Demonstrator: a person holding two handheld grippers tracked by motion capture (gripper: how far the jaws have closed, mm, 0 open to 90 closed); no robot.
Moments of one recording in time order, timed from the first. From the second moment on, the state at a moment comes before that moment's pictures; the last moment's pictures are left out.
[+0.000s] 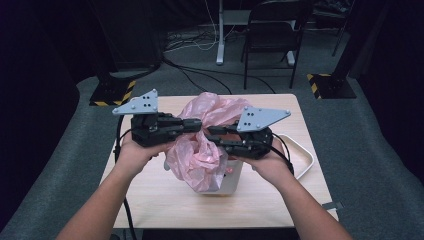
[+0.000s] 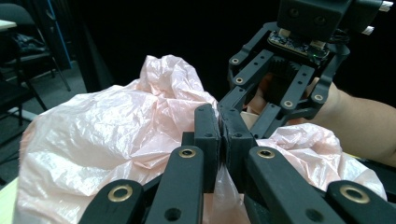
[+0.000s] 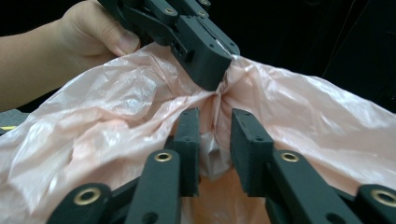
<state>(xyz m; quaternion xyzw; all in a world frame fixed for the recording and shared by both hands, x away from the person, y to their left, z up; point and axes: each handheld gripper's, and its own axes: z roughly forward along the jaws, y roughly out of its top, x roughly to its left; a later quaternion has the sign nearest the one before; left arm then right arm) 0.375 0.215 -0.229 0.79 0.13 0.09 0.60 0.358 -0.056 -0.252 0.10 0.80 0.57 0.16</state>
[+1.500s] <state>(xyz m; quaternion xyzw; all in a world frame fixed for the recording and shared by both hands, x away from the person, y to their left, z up) 0.373 0.274 -0.195 0.75 0.16 0.14 0.63 0.361 -0.082 -0.257 0.14 0.80 0.56 0.18</state>
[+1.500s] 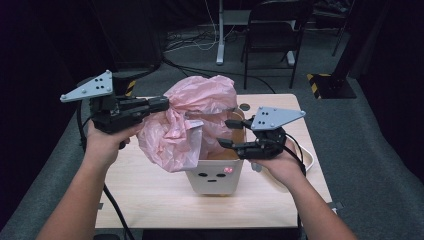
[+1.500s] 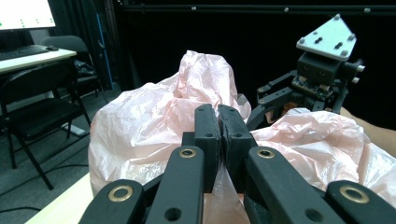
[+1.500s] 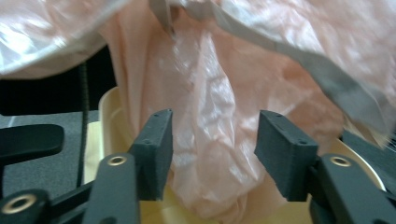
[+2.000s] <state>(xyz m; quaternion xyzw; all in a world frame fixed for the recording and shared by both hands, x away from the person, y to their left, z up) 0.371 0.292 -0.198 0.74 0.17 0.14 0.64 0.376 -0.074 -0.264 0.17 0.81 0.54 0.16</state>
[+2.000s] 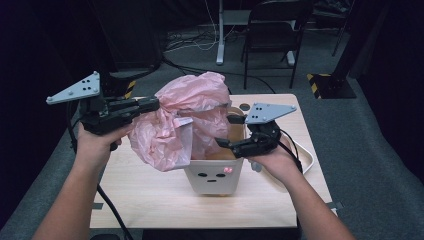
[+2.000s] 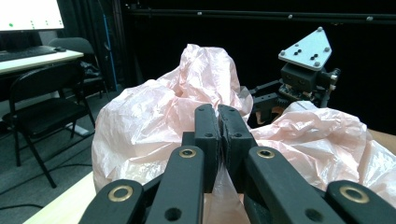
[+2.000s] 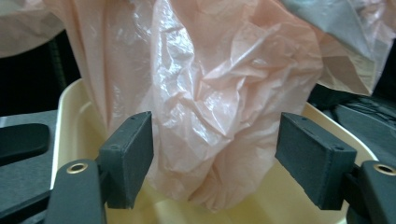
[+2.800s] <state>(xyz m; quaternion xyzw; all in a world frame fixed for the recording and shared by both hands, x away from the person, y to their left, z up) 0.362 0.308 -0.187 0.73 0.17 0.15 0.65 0.378 -0.057 -0.248 0.16 0.82 0.53 0.15</state>
